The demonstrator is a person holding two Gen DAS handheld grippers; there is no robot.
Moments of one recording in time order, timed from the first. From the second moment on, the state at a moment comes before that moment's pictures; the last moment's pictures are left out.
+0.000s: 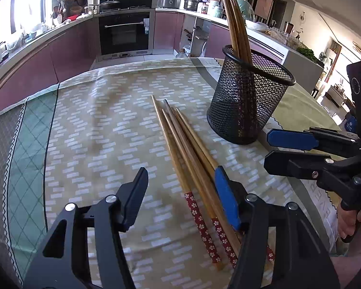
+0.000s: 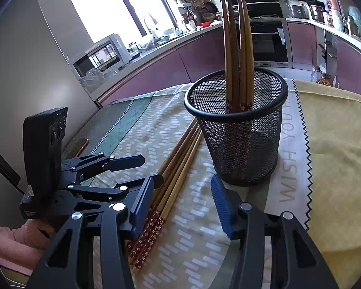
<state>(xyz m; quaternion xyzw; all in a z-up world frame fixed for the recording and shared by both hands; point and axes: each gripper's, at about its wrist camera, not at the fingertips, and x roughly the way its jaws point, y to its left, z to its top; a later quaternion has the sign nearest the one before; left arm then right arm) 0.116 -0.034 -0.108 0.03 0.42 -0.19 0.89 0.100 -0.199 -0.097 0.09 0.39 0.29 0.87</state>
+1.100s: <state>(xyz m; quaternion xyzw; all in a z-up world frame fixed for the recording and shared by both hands) 0.113 -0.011 -0.114 -0.01 0.44 -0.20 0.88 0.104 -0.143 -0.121 -0.01 0.43 0.24 0.87</state>
